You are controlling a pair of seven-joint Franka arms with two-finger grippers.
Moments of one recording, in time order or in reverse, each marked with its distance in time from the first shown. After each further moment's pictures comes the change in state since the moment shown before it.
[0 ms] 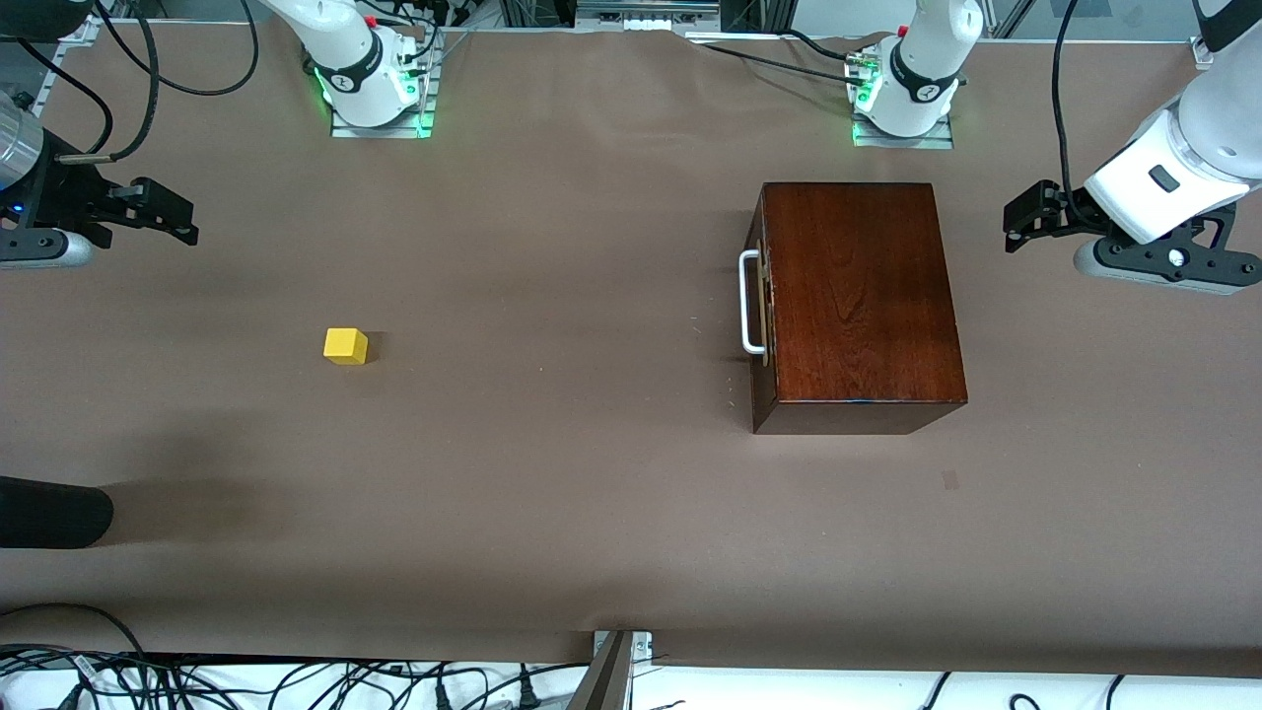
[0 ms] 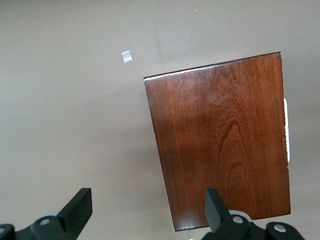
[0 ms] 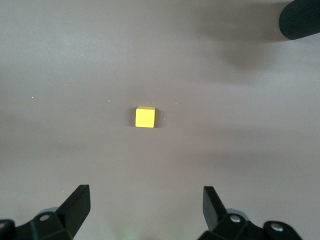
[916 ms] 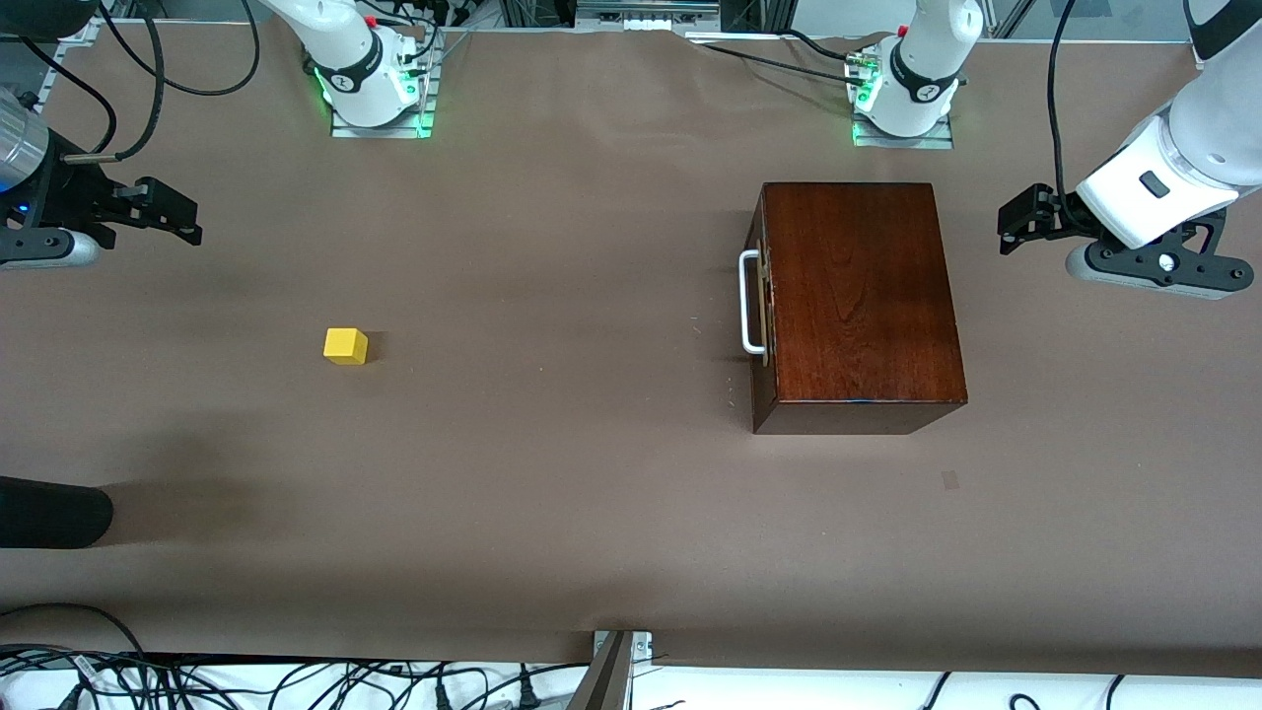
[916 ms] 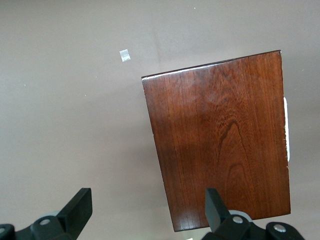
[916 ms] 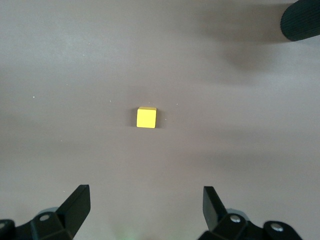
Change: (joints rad) left arm -0.003 0.010 -0.002 0.000 0.000 -0.001 0.000; right arm 0.003 0.000 0.001 0.000 0.000 0.002 0.000
